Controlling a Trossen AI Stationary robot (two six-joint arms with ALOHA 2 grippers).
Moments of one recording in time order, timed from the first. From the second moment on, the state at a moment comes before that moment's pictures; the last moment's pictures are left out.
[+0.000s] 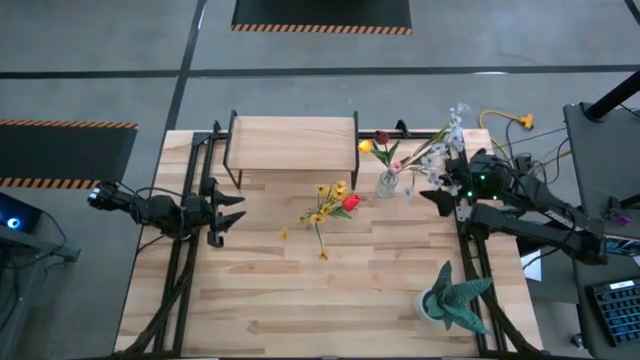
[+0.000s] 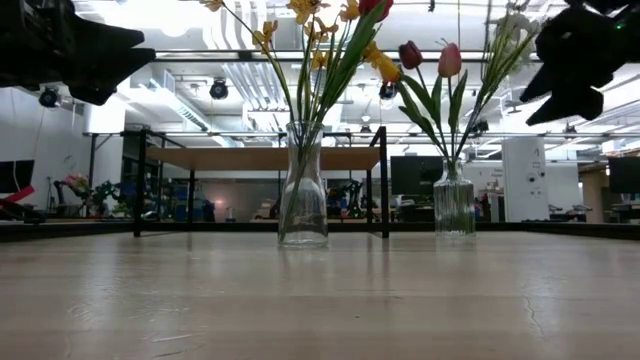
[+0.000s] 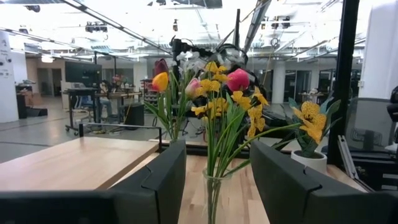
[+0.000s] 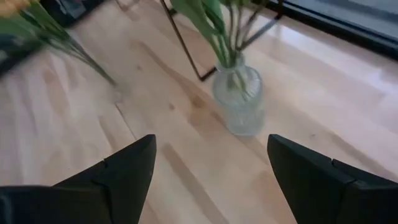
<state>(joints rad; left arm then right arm) -0.35 0.05 0.01 0.25 -0.50 0.09 -0.48 0.39 0.59 -0.83 -0.08 0.37</state>
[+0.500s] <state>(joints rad) -0.35 0.05 0.01 0.26 -0.51 0.09 -0.32 0.48 0.59 -0.70 0.02 0.48</state>
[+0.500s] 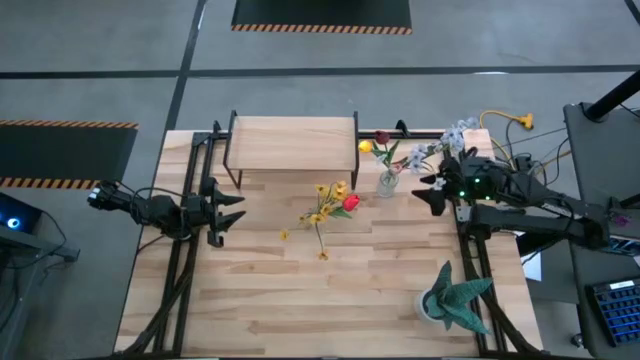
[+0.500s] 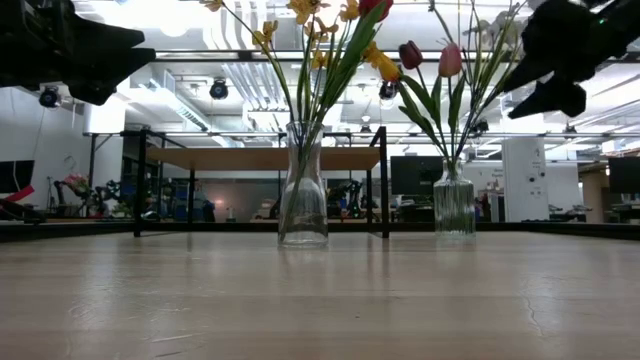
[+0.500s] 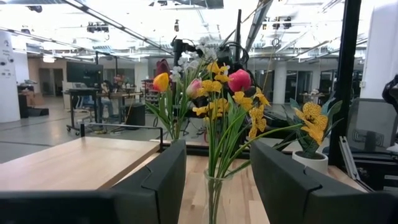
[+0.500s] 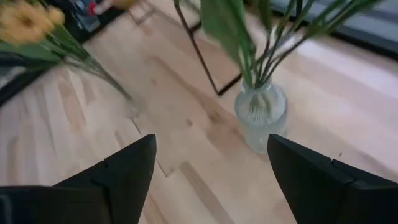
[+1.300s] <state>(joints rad) -0.35 0.05 0.01 0.26 -0.53 0.10 0.15 0.79 0.45 -0.46 0.74 0.70</state>
